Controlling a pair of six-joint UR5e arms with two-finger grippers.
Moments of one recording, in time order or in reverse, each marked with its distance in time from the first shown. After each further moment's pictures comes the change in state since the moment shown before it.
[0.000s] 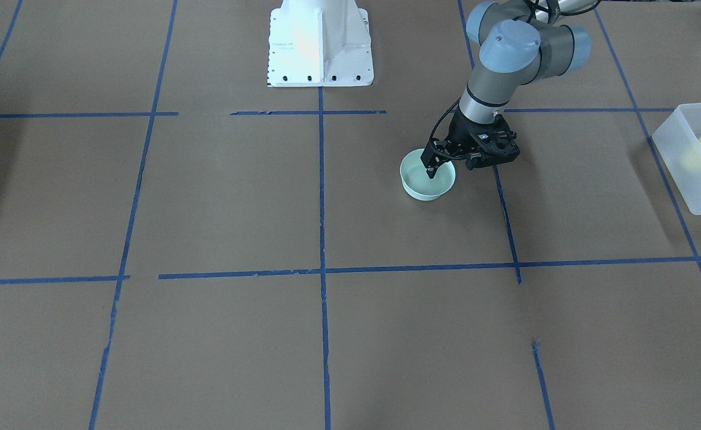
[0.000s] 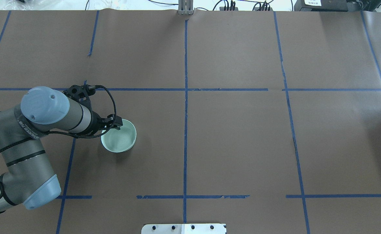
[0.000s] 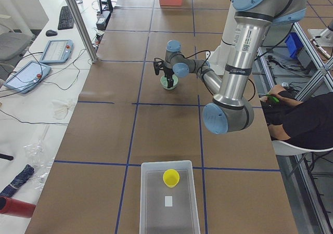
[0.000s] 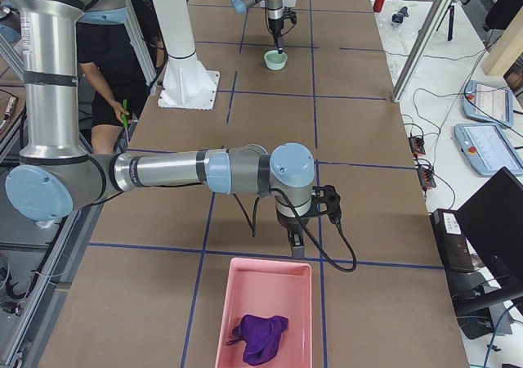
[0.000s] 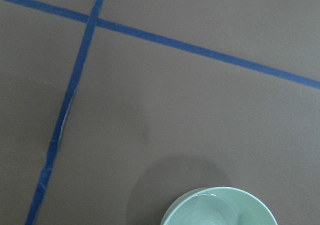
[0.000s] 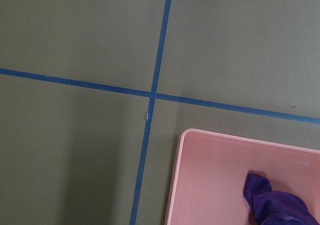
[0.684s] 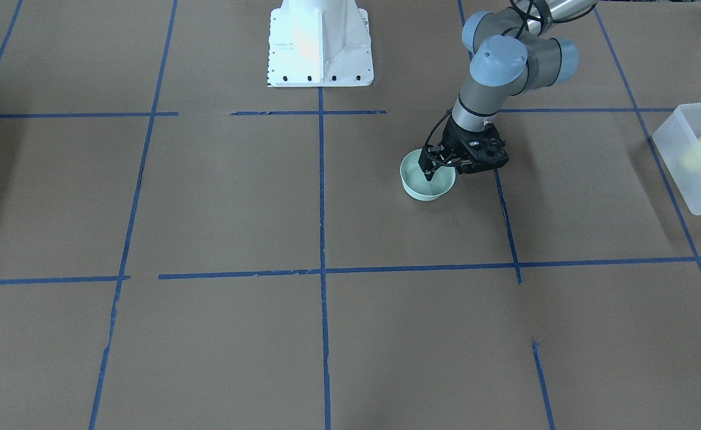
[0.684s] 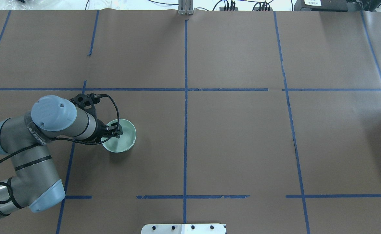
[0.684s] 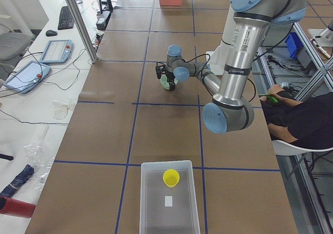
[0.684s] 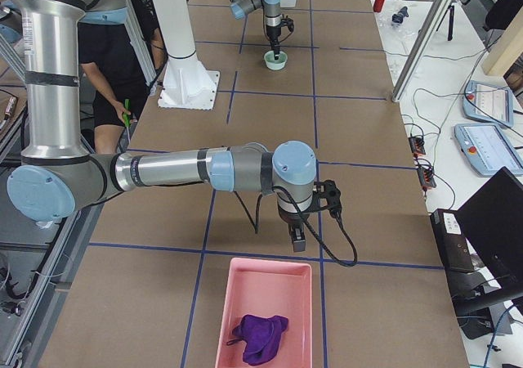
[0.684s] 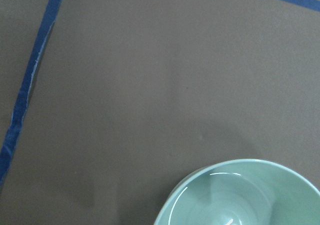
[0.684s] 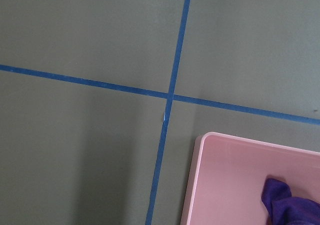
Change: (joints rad) left arm 0.025 0.001 0.048 -0.048 -0.007 -0.005; right arm -0.024 0.000 0.006 -0.003 0.032 0.005
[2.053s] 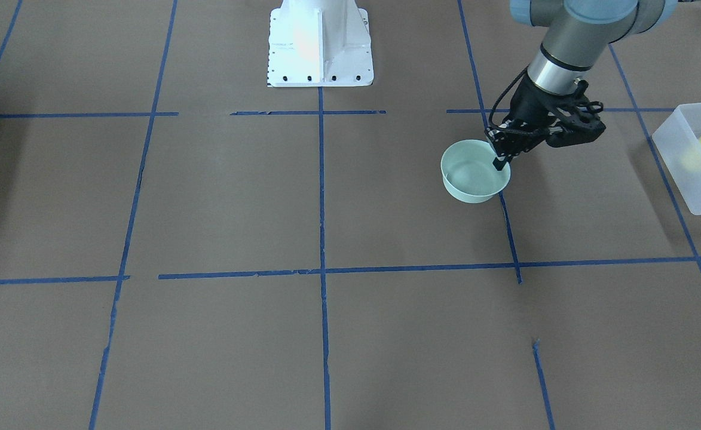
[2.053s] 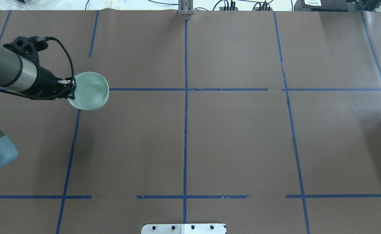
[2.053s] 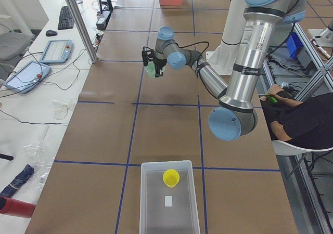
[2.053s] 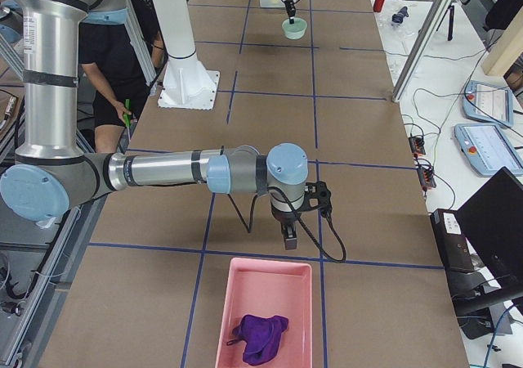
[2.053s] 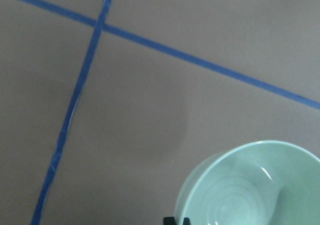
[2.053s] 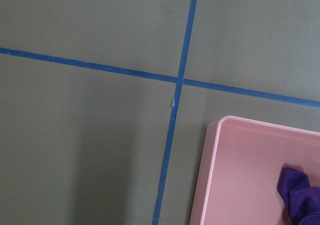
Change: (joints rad) left arm -0.329 0.048 -0.233 0.200 -0.139 0.242; right arm -0.061 -0.069 0.018 0.091 -0.011 0.067
